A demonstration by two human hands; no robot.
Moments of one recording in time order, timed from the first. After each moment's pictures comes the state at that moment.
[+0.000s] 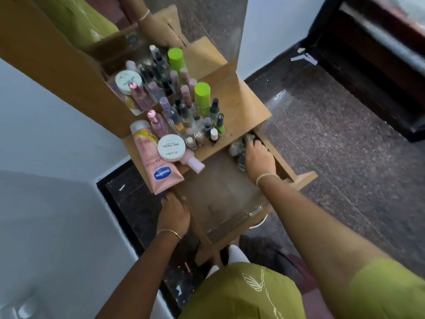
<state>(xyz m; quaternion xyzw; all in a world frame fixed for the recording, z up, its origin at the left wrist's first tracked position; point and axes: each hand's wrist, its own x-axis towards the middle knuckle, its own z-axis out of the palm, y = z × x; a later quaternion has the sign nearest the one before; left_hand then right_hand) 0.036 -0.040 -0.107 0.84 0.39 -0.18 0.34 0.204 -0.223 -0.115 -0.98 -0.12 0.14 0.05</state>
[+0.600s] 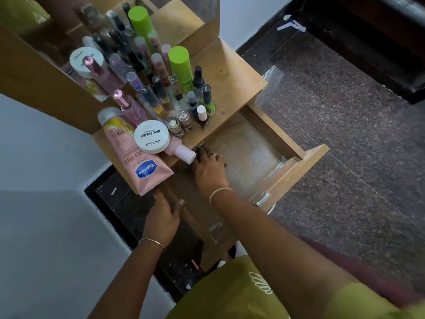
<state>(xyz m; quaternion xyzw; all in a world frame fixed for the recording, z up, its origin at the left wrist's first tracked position) 0.028 -0.015 -0.115 0.83 0.28 -0.21 0.43 0.134 -0.126 -0.161 -0.96 -0.20 0.20 0.07</state>
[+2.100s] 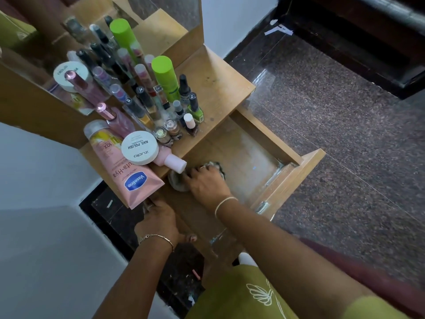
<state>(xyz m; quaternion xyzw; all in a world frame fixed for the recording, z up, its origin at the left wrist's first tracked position) 0.058 -0.034 -0.092 0.89 0.18 -0.43 0.00 0.133 -0.145 -0.165 -0.92 -0.36 0.12 0.00</state>
